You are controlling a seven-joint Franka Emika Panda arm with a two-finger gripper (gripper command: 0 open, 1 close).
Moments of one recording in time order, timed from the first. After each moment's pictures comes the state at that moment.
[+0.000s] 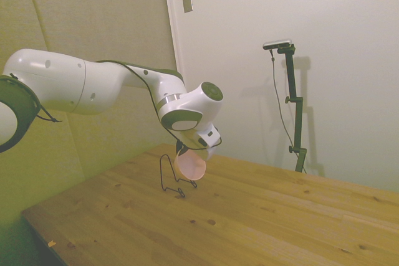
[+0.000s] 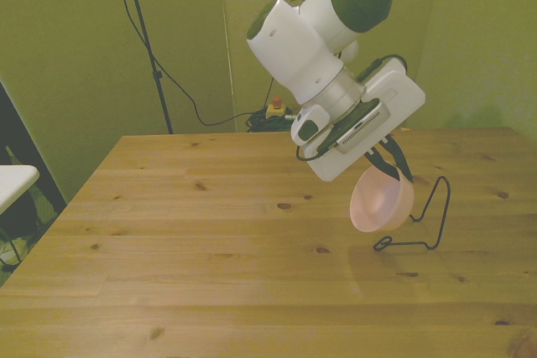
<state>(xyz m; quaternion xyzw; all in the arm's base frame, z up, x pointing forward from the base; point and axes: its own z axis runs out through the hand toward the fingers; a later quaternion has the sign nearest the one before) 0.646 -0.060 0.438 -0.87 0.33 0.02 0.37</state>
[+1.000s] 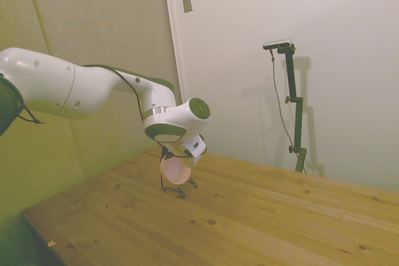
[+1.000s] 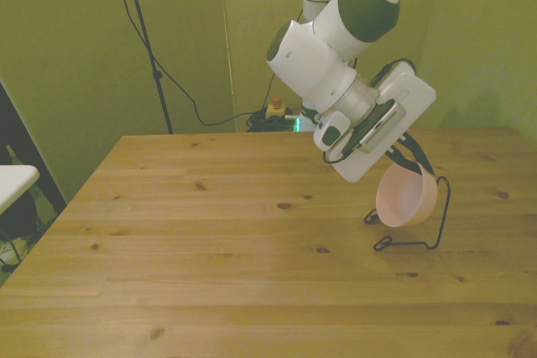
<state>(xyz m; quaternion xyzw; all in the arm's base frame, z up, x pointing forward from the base) 0.615 -0.023 0.417 -0.85 0.30 0.02 0.43</state>
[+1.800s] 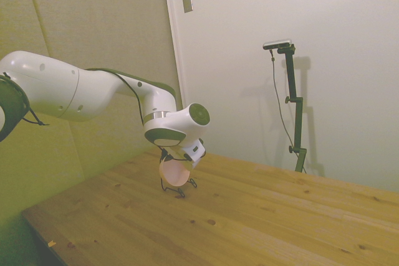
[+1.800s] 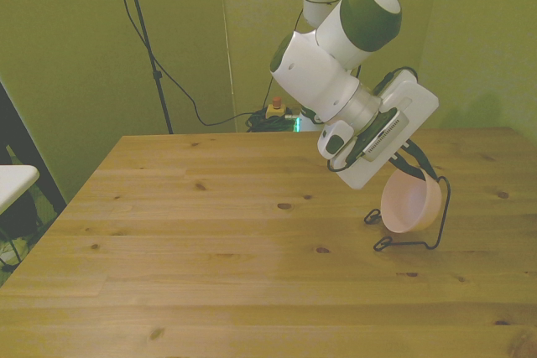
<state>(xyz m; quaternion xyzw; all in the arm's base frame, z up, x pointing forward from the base) 0.619 -0.017 0.402 -0.85 0.30 0.02 0.43</state>
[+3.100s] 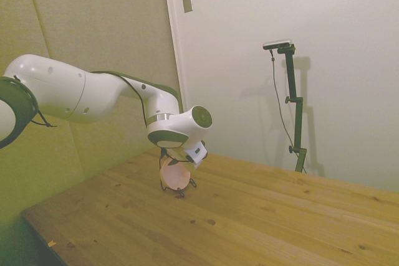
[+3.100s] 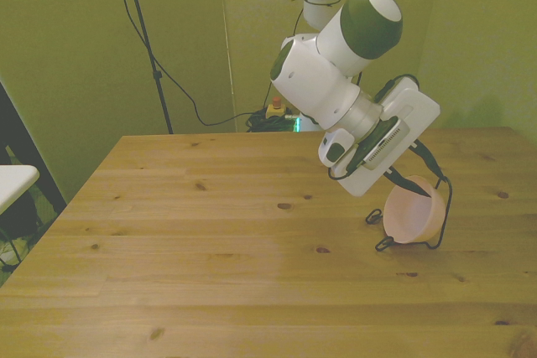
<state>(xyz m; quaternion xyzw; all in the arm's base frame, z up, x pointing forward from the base) 0.626 -0.023 0.400 -0.85 0.31 0.02 0.43</state>
